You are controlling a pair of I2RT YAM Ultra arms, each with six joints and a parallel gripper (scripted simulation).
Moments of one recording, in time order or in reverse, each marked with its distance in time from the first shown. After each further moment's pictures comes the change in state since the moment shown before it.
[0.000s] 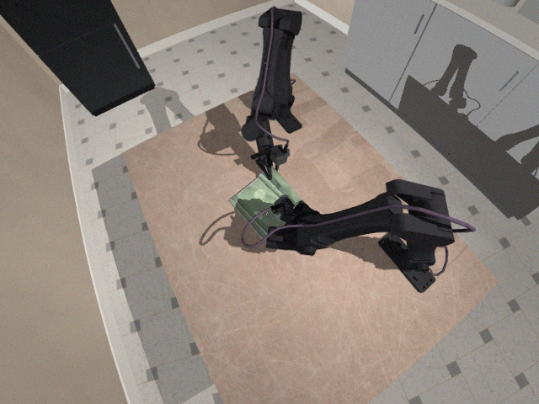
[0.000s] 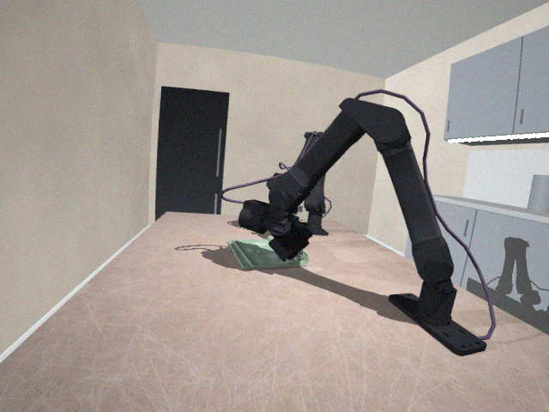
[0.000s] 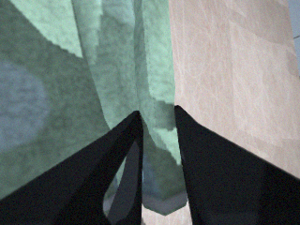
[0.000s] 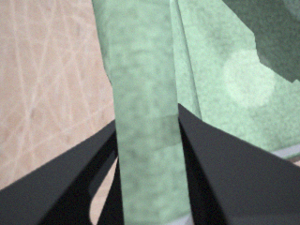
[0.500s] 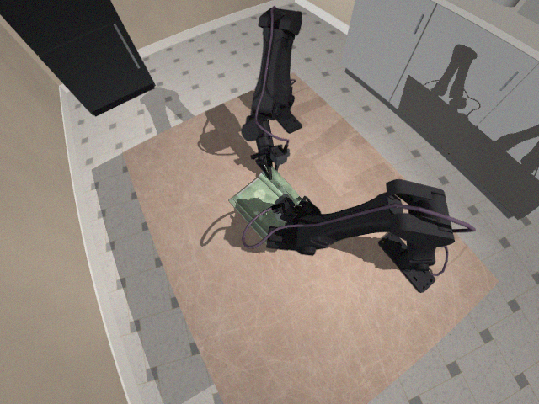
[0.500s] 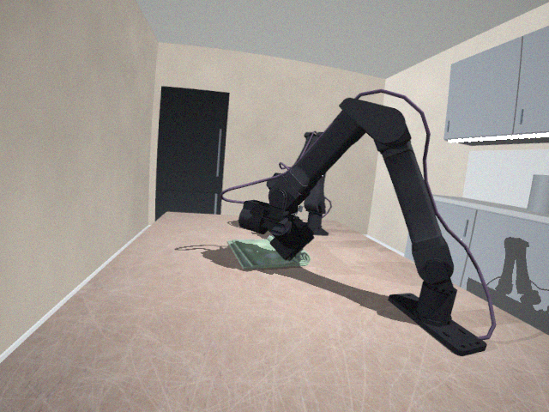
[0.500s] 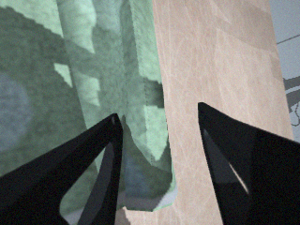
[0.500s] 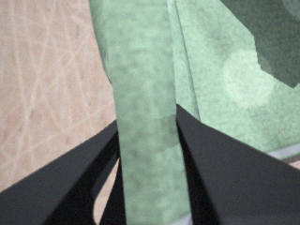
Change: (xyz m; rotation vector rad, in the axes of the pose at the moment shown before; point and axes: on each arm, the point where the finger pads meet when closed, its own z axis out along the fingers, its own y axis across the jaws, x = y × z) left arm -0.002 -0.009 -0.001 0.045 -0.012 -0.015; right arm 0.000 -0.001 0.000 0.002 -0.001 -0.001
